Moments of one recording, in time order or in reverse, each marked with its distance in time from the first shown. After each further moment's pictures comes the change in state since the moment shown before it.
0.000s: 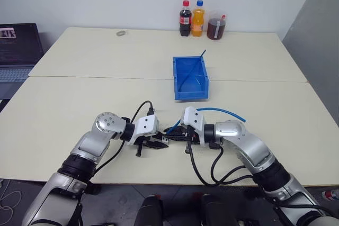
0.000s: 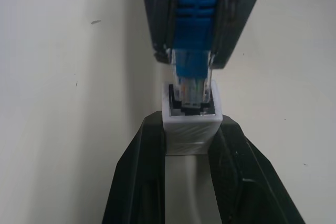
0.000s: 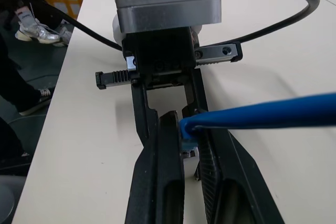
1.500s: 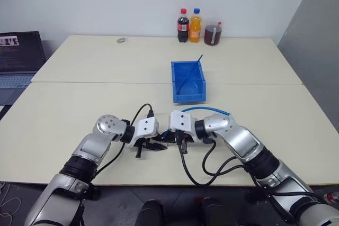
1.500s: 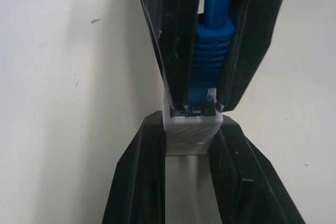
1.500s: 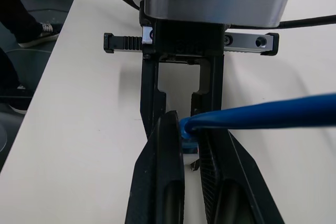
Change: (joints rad) left arm 0.009 -0.019 -0.001 0.048 0.034 -0.020 0.013; right arm -0.142 0.032 0.106 0.111 -0.214 0.035 0.158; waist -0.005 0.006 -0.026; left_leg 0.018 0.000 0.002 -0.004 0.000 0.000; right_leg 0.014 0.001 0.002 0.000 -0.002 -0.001
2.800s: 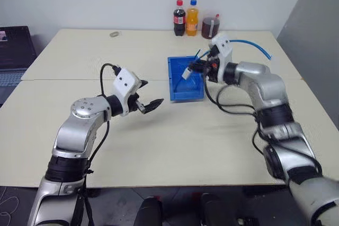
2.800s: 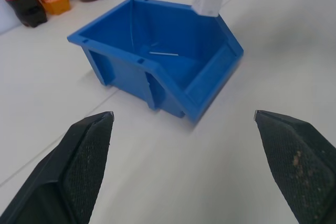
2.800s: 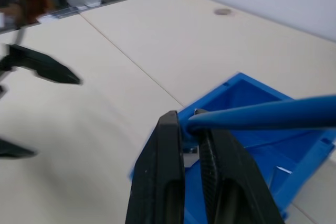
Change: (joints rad) left arm -0.031 -0.041 0.299 -0.411 -0.170 0.486 0.554; right arm -0.514 0.023 -0.488 0.671 0.132 -0.006 -0.222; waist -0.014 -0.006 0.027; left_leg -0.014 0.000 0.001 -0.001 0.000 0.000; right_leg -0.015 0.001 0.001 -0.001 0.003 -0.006
